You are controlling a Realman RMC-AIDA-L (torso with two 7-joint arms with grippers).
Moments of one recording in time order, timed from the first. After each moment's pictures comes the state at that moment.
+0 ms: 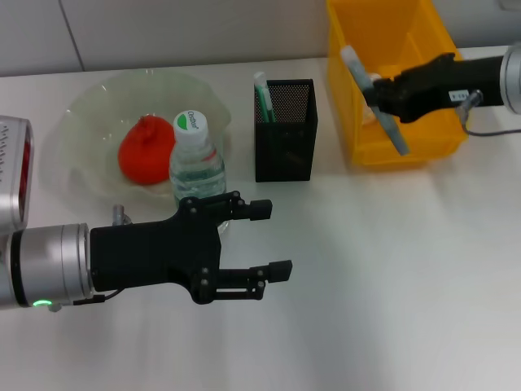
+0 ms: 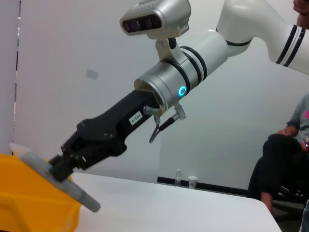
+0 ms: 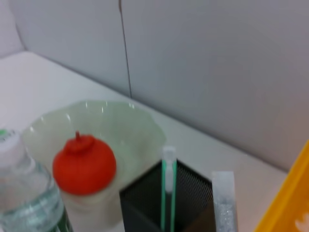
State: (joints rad) left arm -0.42 -2.07 1.34 0.71 1.46 1.54 -1.21; right arm 0.37 2.08 -1.18 -1.49 -2.22 -1.22 2.24
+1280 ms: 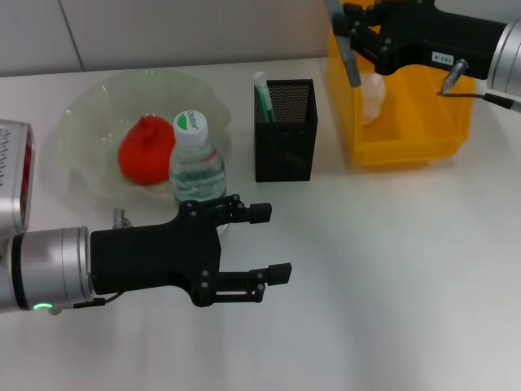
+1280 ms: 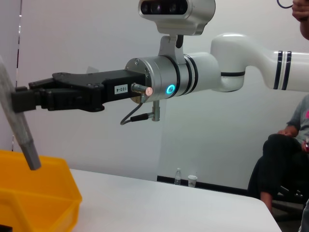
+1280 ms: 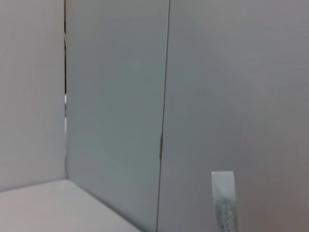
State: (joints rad) left arm -0.42 -2.07 1.35 0.70 1.45 1.54 -1.20; right arm 0.38 2.08 -1.13 -1.15 -1.58 -1.08 1.53
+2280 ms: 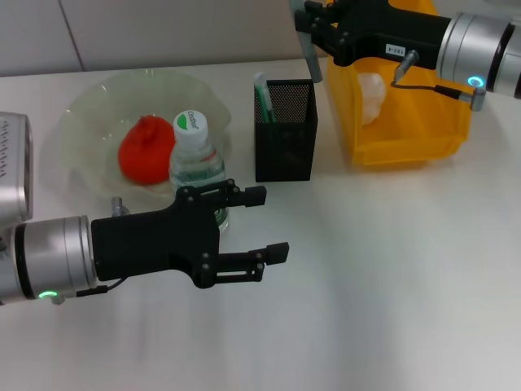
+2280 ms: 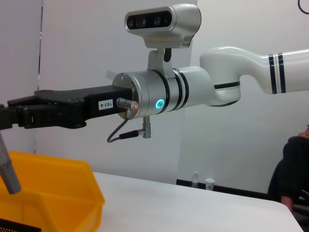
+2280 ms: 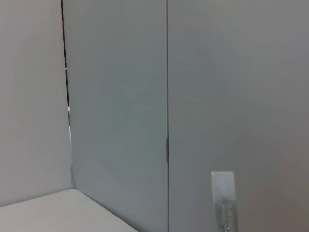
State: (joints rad) left arm -0.43 -2.07 1.34 0.68 1.43 1.50 -1.18; right arm 0.60 2.07 -1.01 -0.79 -1.55 -1.08 1.38
